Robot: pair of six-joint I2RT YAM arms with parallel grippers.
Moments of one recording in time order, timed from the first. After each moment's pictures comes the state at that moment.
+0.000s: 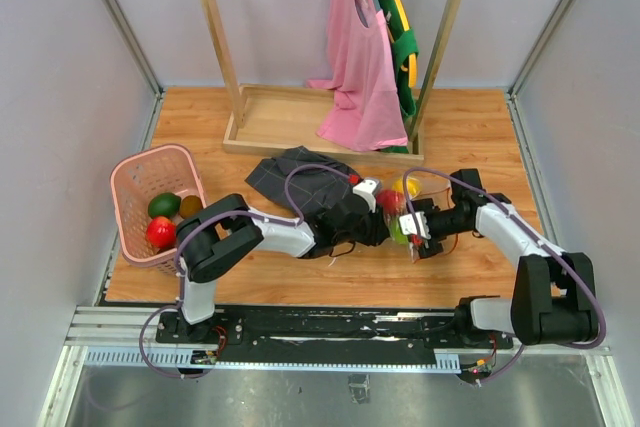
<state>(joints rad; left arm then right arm) -1.05 1.90 0.93 0.47 -0.09 -0.63 0.08 1.28 0.66 -0.71 -0.80 -1.81</state>
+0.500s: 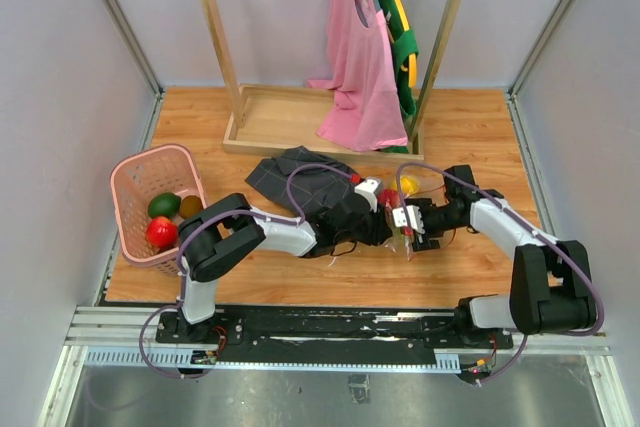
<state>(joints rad) -1.04 1.92 0.95 0.48 -0.06 -0.63 0.13 1.34 0.68 -0.65 -0.73 -1.67</state>
